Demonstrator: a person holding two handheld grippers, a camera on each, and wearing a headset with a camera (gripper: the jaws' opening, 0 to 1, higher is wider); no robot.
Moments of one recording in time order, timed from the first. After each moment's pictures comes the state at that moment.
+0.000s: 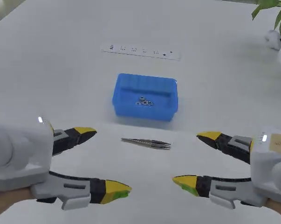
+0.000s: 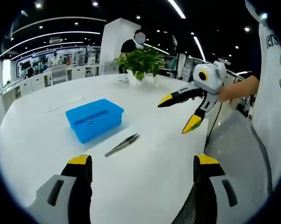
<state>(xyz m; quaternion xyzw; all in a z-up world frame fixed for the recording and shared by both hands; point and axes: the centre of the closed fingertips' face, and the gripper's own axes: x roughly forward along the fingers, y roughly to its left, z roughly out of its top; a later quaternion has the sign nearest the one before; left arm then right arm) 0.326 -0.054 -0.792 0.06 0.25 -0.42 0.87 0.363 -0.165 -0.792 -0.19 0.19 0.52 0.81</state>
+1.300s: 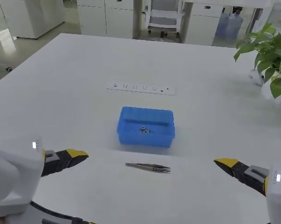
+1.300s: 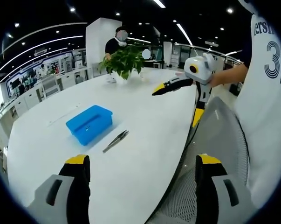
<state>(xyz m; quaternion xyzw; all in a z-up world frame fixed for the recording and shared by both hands) 0.280 -0.036 -0.751 0.12 0.25 -0.44 0.85 0.314 -0.181 -0.775 -0.21 0.19 0.53 0.80</state>
